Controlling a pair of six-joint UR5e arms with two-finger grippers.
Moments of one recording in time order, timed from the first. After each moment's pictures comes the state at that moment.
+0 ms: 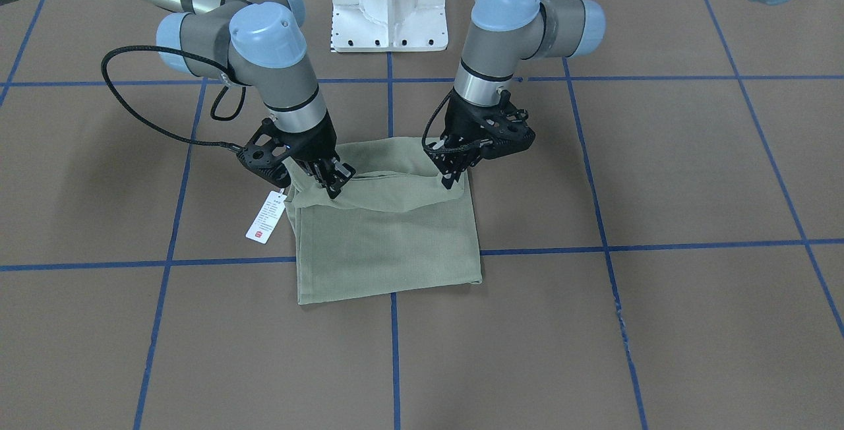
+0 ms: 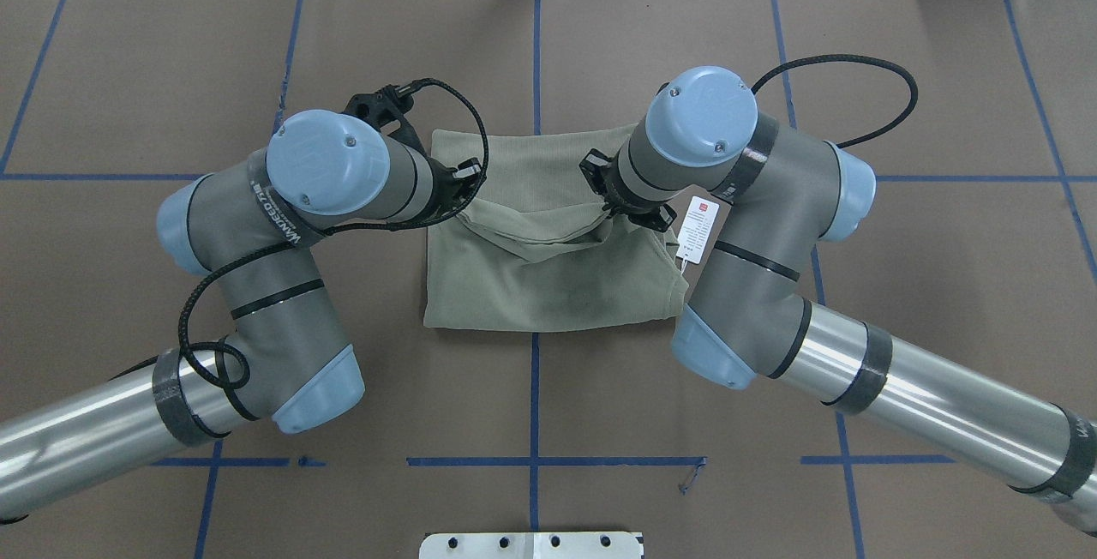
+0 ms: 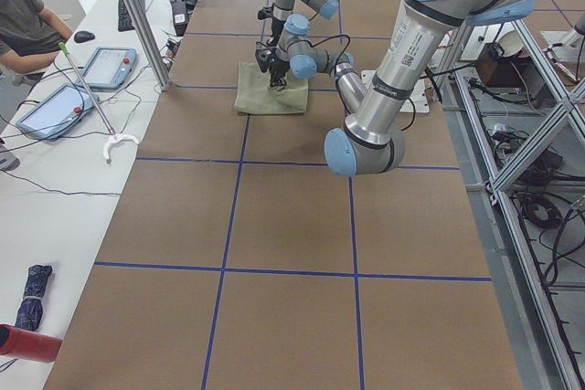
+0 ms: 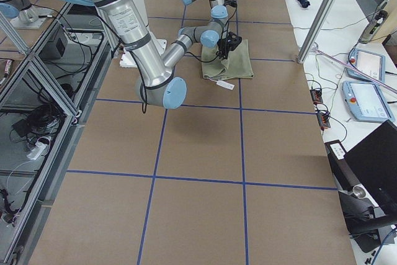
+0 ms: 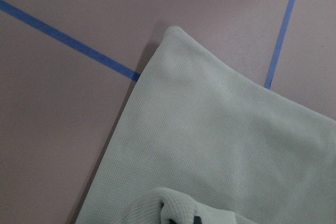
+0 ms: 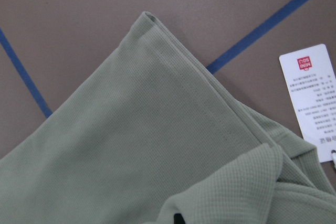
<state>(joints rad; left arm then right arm) -0.58 -2.21 -1.65 -1.87 -1.70 -1.68 0.62 -0.91 1.59 -1.38 1.84 1.84</state>
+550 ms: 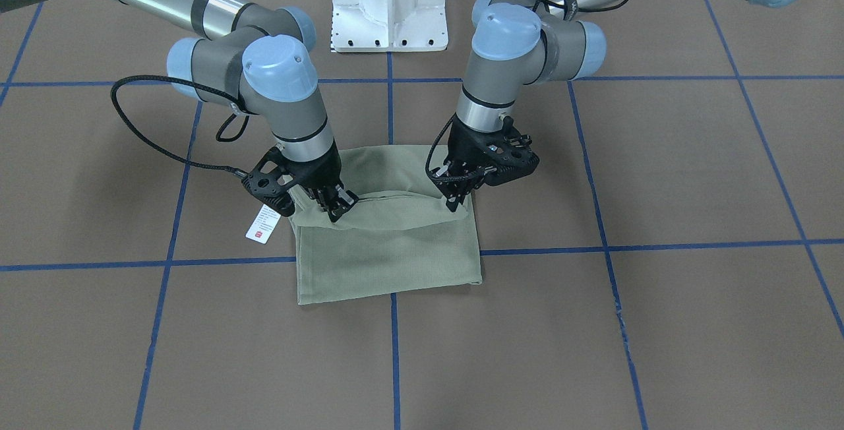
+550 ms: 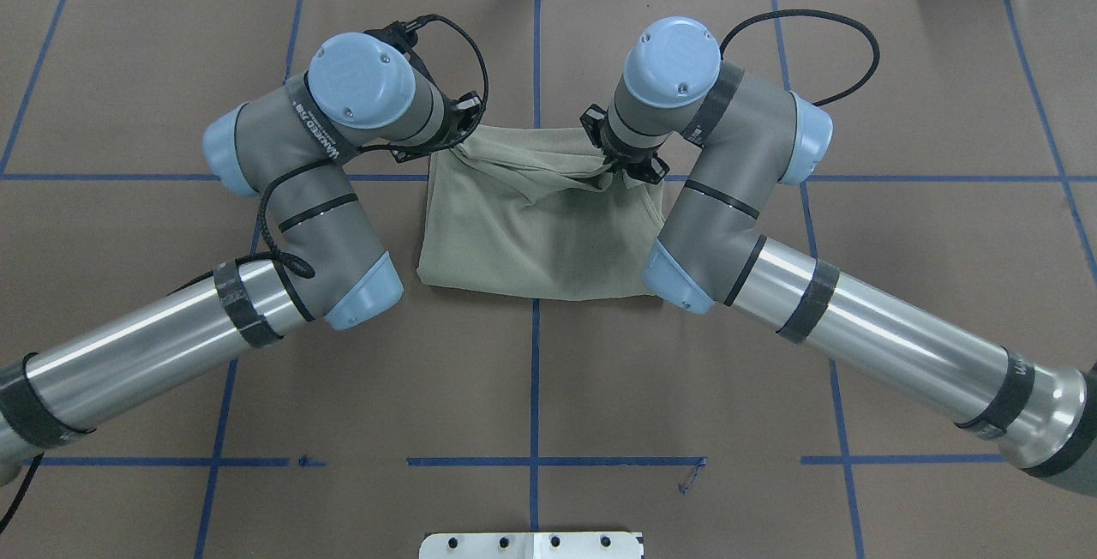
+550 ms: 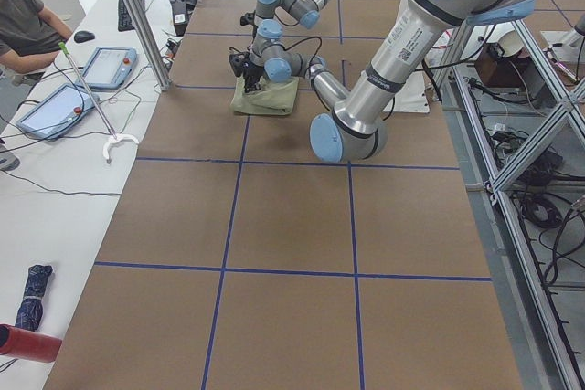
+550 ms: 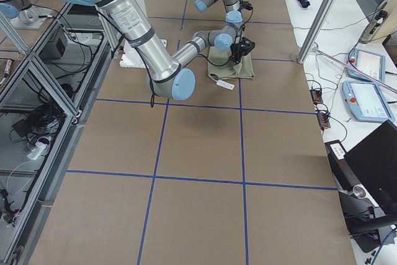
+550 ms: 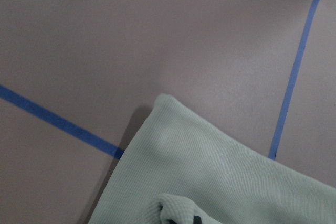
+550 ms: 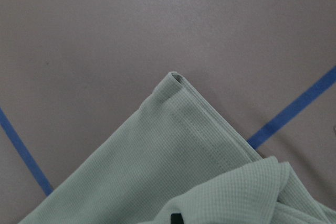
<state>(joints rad) -0.69 -2.35 -1.36 -1.95 -1.71 -1.64 0.69 -0.80 1.35 -1.30 1.85 1.83</state>
